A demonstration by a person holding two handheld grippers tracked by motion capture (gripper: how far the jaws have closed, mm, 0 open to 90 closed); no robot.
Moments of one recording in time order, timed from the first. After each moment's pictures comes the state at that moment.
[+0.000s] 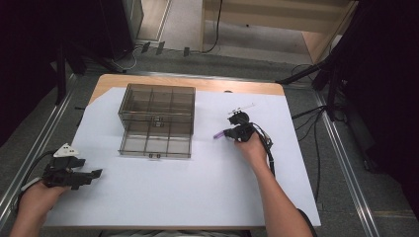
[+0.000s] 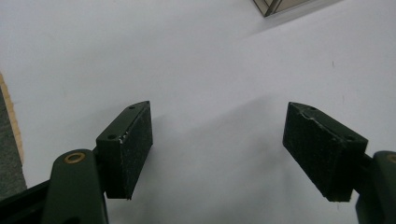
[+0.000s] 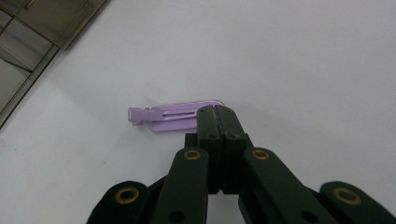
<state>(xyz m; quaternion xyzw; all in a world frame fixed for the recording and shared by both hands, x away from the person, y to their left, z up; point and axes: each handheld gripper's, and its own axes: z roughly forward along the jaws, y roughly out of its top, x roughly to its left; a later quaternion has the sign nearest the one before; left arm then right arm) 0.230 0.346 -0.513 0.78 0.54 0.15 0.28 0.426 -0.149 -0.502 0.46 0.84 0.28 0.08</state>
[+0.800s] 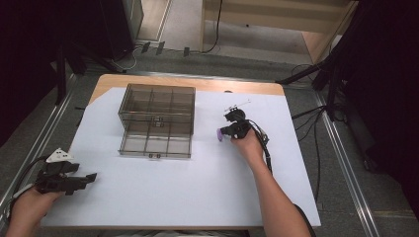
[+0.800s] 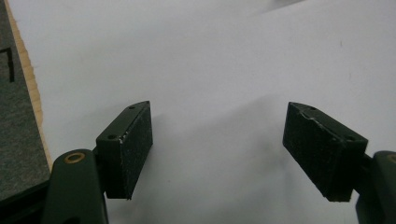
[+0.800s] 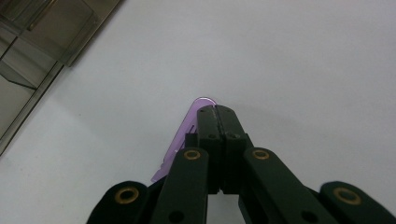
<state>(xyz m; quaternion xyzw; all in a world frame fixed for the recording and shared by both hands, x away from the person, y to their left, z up) 0.216 0.355 -0.513 0.78 0.55 0.15 0.27 0.436 -0.138 -0.501 0.46 0.84 0.28 0.06</state>
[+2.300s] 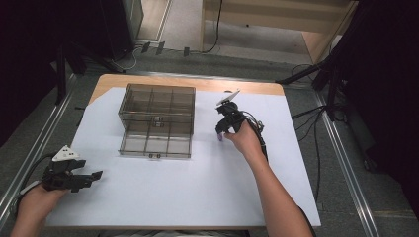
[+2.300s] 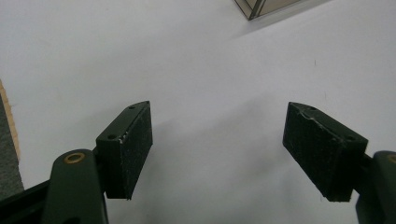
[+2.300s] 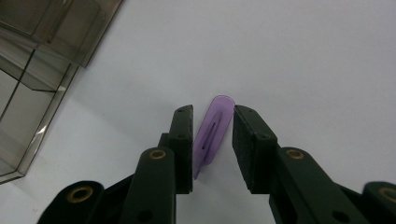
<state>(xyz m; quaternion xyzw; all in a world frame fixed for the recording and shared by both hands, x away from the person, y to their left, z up) 0.223 0.342 -0.510 0.79 0.52 0.16 0.29 0.445 -0.109 -0.473 0.48 0.86 0.17 0.04</state>
